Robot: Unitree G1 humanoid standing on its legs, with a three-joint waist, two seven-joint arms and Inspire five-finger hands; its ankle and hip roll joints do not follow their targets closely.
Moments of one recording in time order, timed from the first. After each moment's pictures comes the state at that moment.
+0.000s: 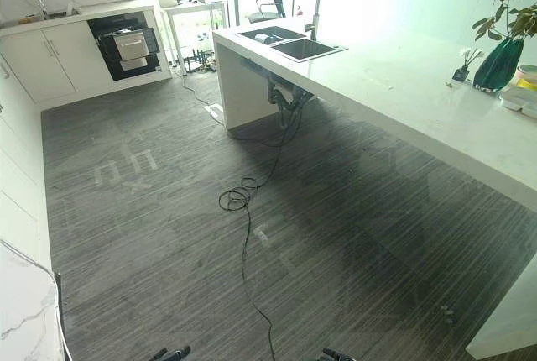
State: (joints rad) left arm 0.06 0.18 0.03 1.26 -0.69 -0.05 -0.09; right arm 0.00 -0.24 0.06 1.26 0.40 0.01 0.21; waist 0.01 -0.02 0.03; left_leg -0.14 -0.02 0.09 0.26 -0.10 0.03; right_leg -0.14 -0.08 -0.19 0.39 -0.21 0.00
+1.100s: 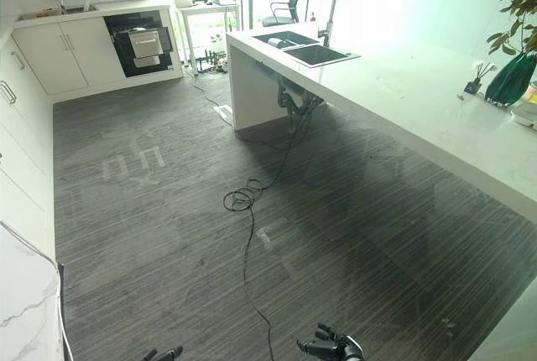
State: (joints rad) left arm 0.06 0.18 0.07 1.25 -0.74 -0.10 -0.05; right arm 0.00 -0.23 0.08 1.14 0.40 -0.08 0.22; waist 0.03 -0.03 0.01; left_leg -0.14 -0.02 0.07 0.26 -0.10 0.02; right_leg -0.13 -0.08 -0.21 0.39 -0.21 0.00
